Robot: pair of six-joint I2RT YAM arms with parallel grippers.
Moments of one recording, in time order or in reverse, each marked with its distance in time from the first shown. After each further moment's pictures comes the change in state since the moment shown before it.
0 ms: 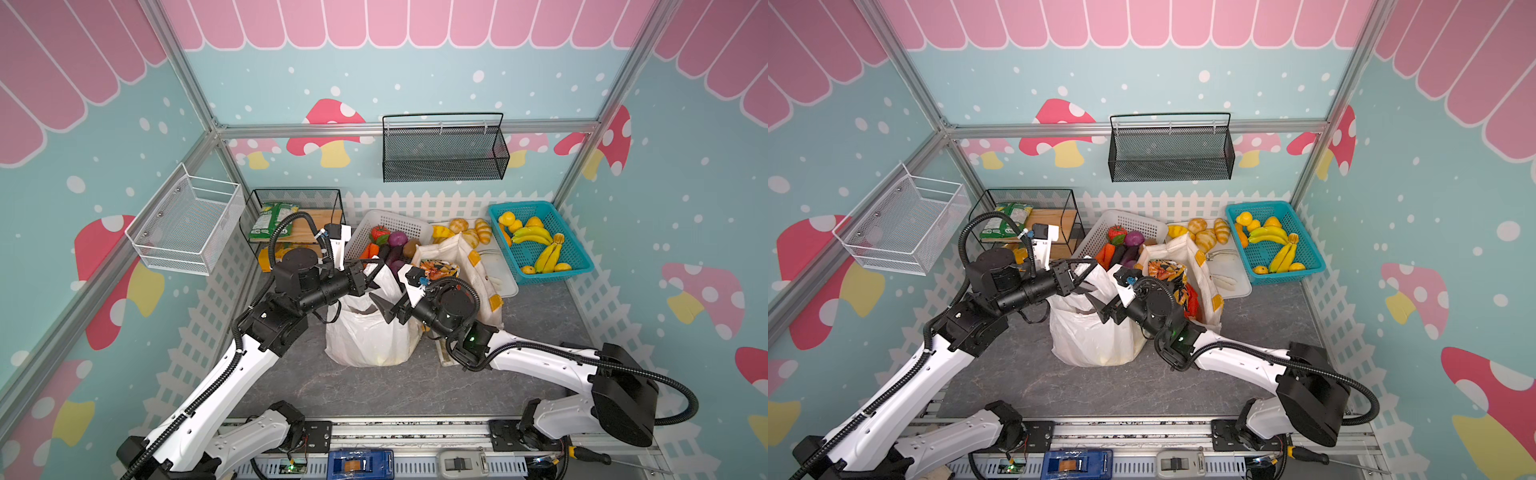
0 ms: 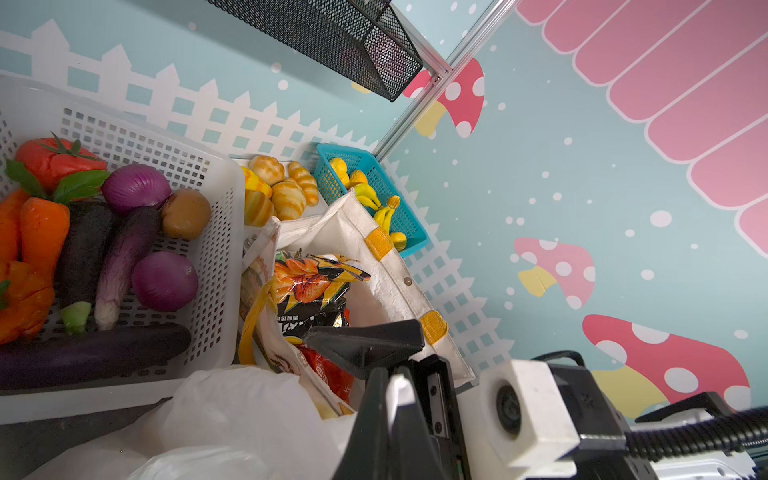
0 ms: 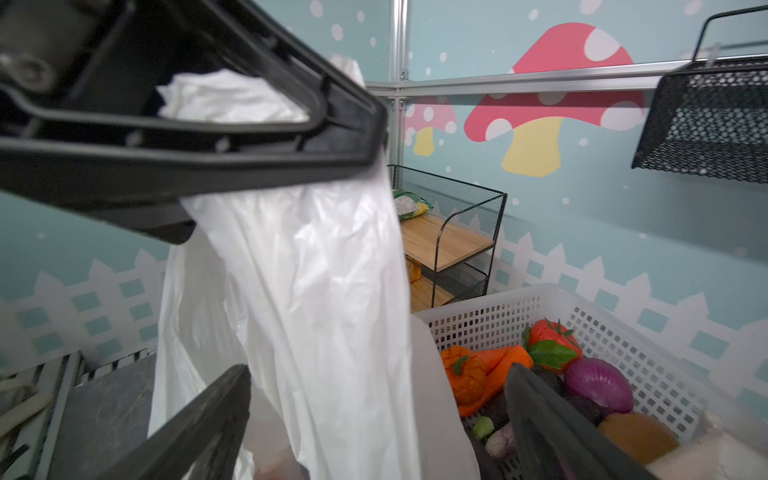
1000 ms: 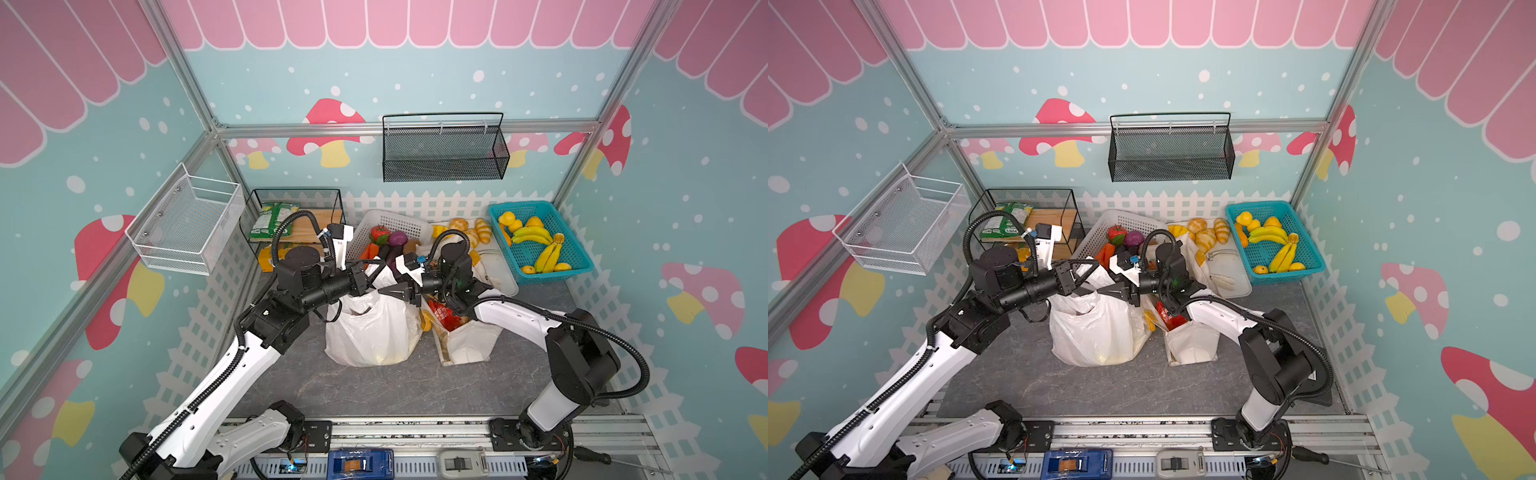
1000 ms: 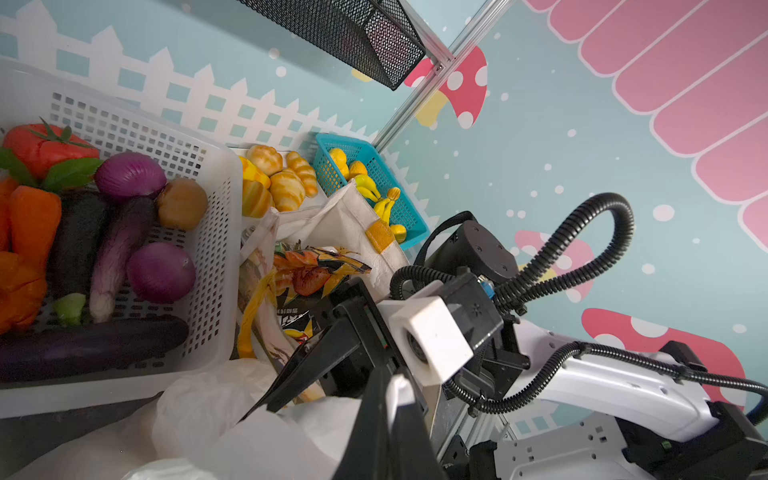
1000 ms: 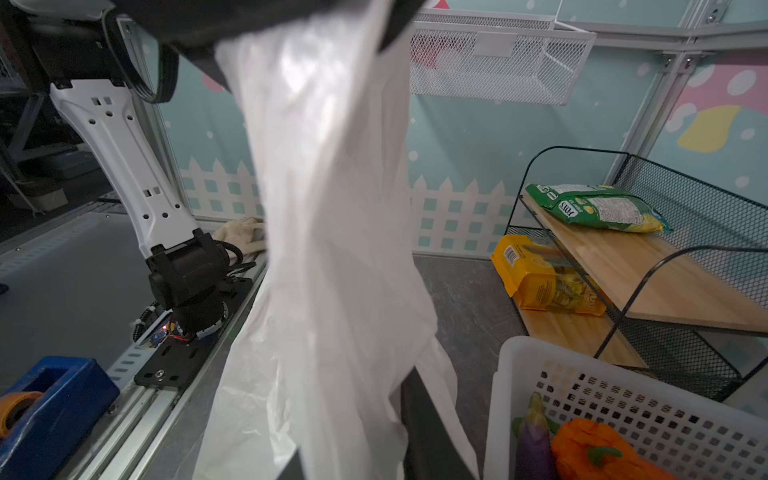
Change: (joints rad) left arm 0.007 0.018 0.005 -0.012 0.026 0.000; right arm -0.302 0.291 0.262 -0.121 -0.969 -0.123
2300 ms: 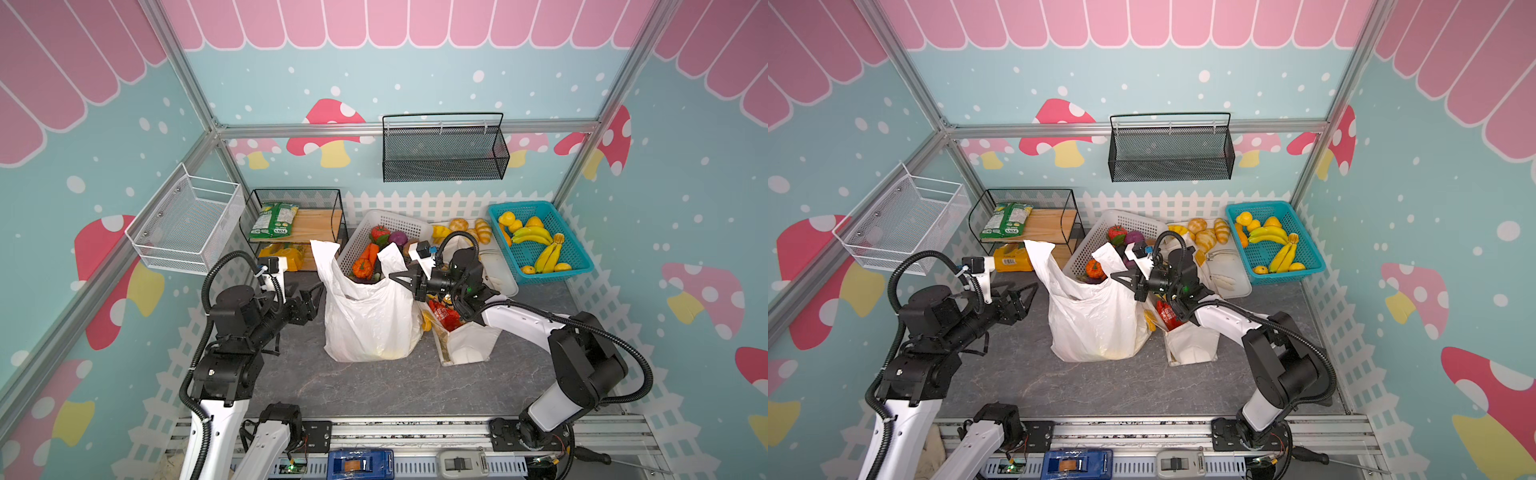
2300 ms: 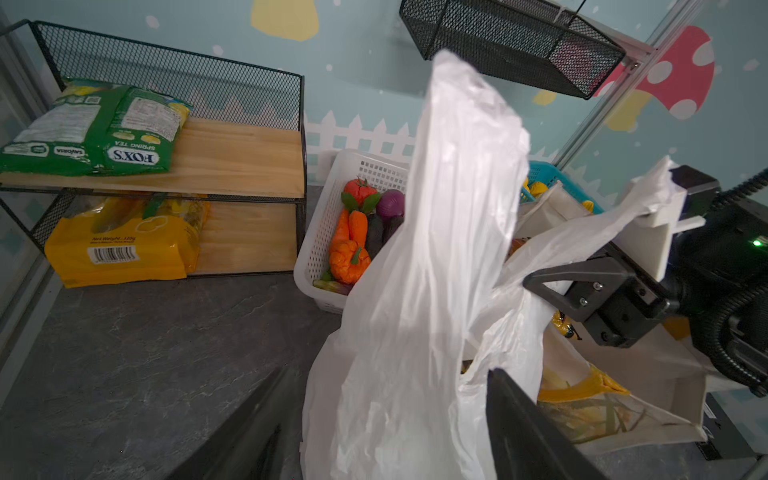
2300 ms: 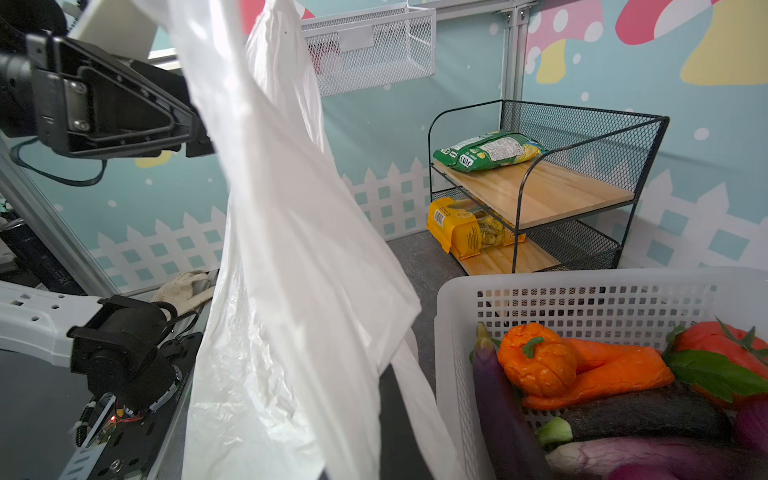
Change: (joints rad) left arm 0.519 -0.344 -0.185 -0.325 -0.014 0.464; right arm -0.051 -0.037 -0.115 0.128 0.219 0.267
